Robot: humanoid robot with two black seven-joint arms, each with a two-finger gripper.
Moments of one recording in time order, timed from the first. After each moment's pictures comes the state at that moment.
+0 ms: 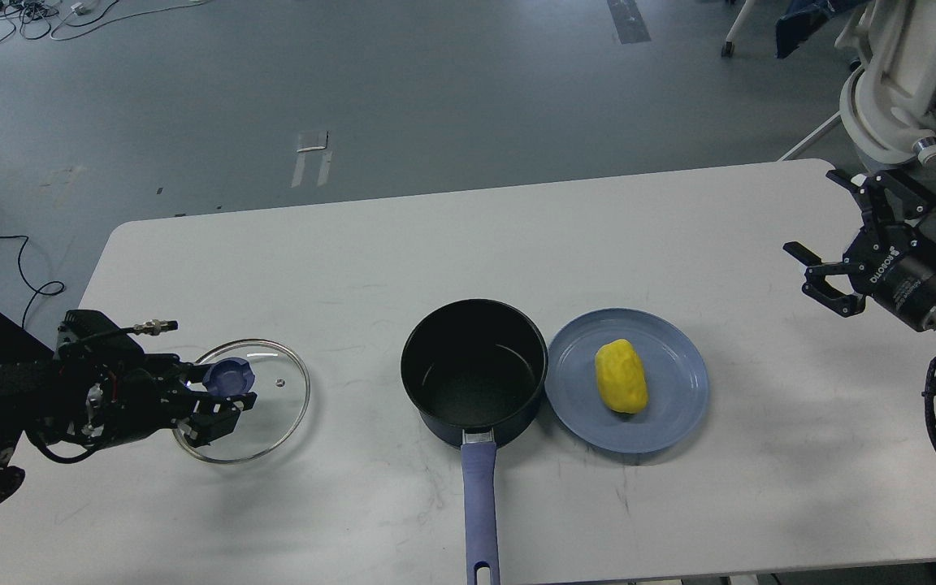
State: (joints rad) left arm -0.69 0.96 -0.29 -1.25 2.01 -0.16 -0.45; right arm 0.53 -0.79 0.40 1.00 -0.01 0.49 0.49
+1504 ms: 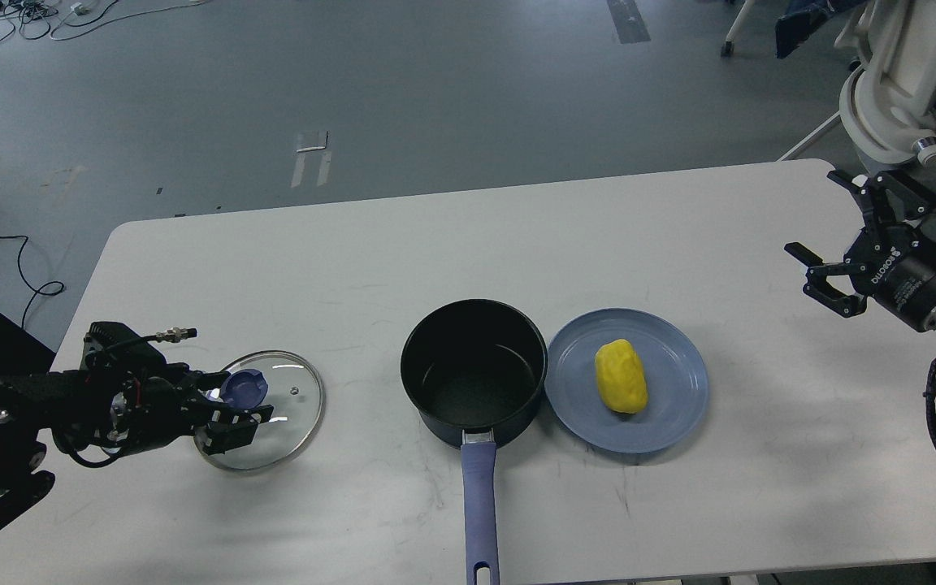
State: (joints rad) left arm -0.67 0.90 -0.29 -1.19 2.00 -0.16 -0.46; right arm 0.53 -0.80 0.40 1.00 -0.01 0.49 0.49
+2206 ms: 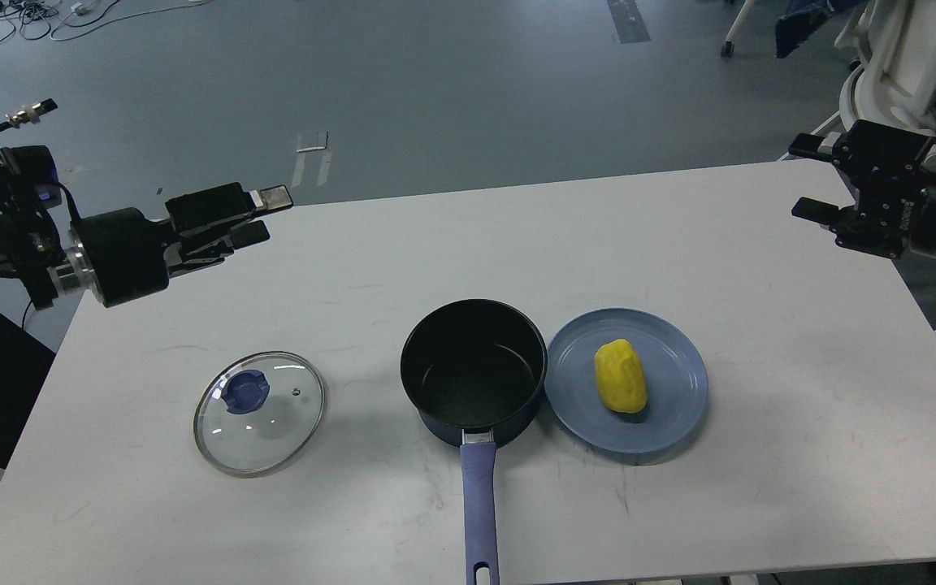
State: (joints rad) left arm -0.99 0.96 -0.33 -1.28 0.84 -0.49 -0.46; right arm 0.91 -1.04 0.24 1.25 -0.84 0.49 0.49
